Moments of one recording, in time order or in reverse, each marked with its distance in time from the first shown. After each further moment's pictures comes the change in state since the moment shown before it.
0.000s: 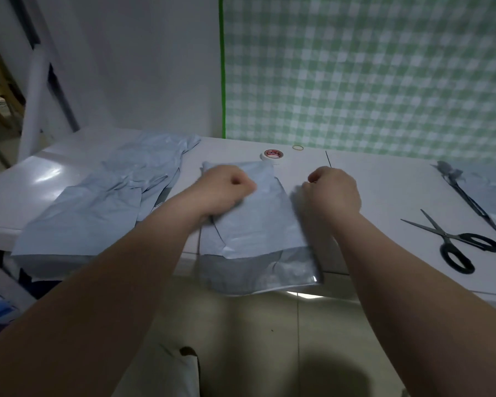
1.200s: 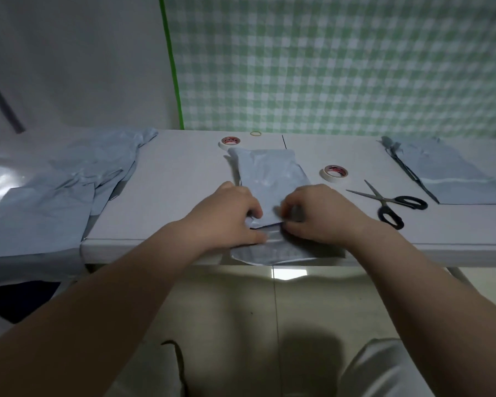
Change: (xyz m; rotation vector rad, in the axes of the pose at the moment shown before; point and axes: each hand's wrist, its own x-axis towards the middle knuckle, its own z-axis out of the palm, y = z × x) left_hand -0.053 0.045 0.066 0.447 -0.182 0.386; right_hand -0.063 0.069 -0.060 -0.274 -0.291 -0.536
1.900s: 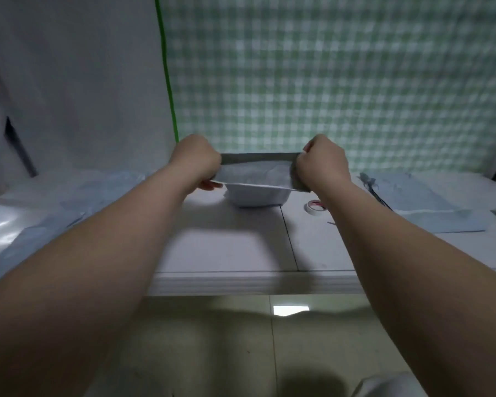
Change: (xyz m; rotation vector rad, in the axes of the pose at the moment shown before) left_hand 0.050 0.016 -0.112 -0.581 0.359 -0.591; right_hand 0.039 -0.012 -0.097 0.382 0.494 0.536
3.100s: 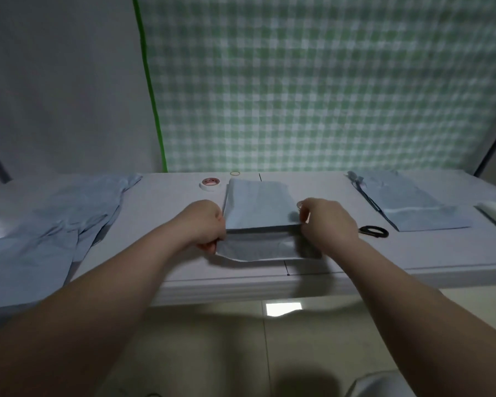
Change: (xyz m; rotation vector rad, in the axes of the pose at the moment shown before) left_hand -0.009 -0.060 0.052 0.343 -0.408 0.083; right_hand -0.025 0.084 0.028 -0.385 -0.195 -0.053
